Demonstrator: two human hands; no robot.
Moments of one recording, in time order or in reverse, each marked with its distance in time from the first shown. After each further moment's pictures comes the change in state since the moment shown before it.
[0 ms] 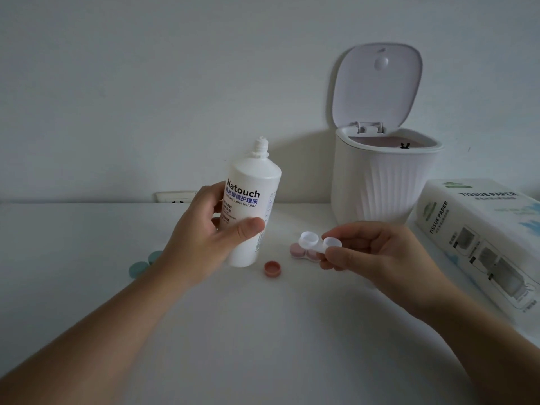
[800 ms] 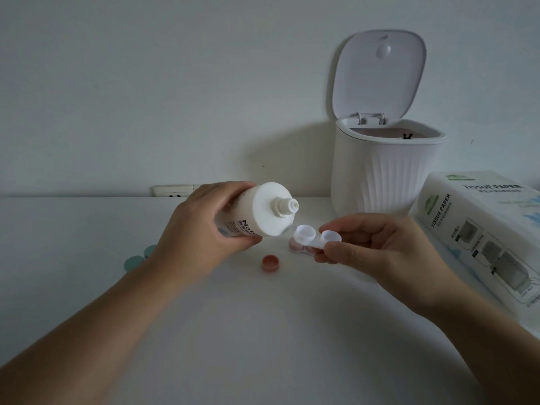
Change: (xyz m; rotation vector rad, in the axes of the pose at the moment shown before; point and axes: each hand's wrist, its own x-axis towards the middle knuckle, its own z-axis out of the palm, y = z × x) left_hand -0.002 -0.009 -0.003 0.521 0.065 0.322; right_hand -0.005 -0.008 0.003 0.112 -0.044 -0.043
